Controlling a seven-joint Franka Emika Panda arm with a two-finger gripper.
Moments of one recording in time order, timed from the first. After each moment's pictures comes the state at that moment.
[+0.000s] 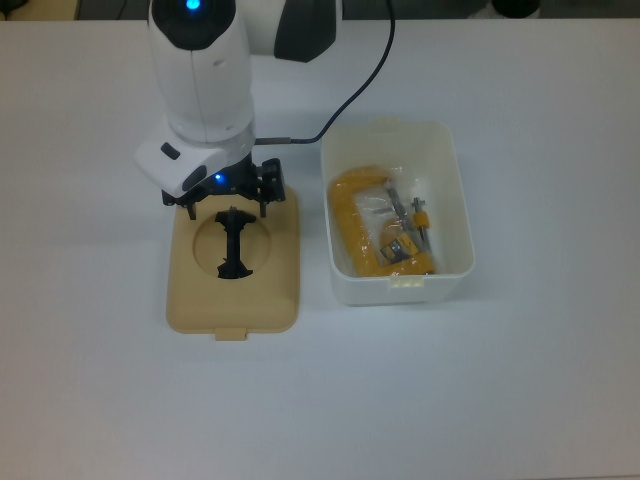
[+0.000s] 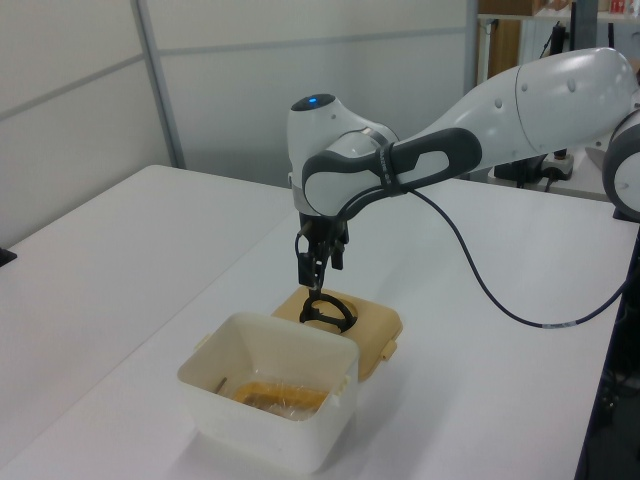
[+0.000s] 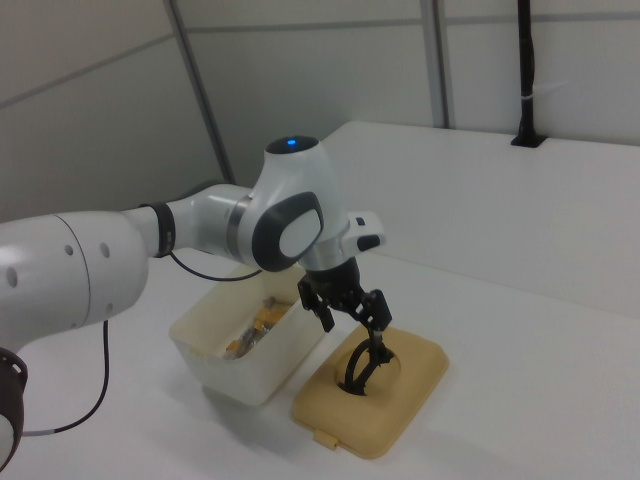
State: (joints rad) arm -0.07 0.37 0.09 -1.62 -0.07 2.04 -0.07
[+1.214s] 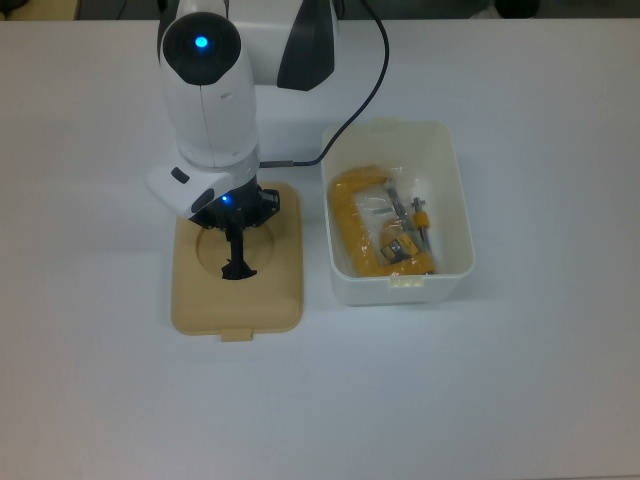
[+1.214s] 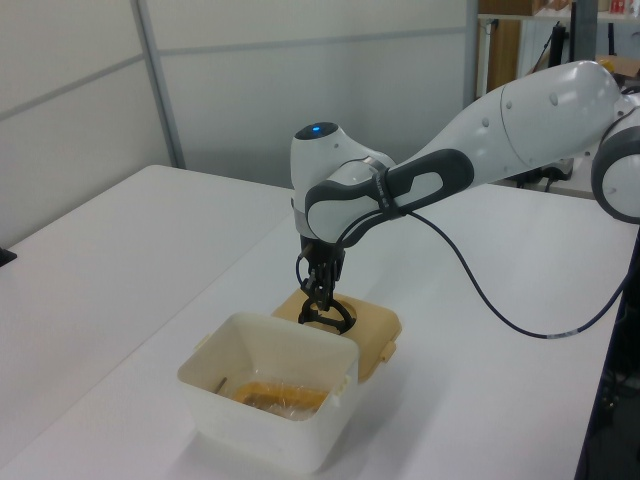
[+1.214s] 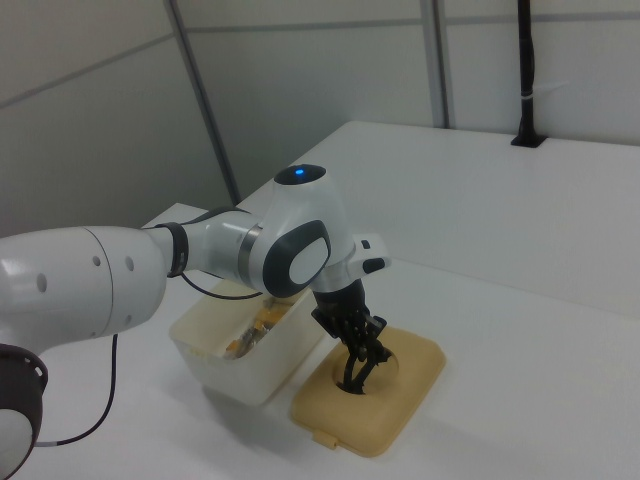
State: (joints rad) arm -0.07 0.41 0.09 -1.67 -0.07 2.15 -0.07
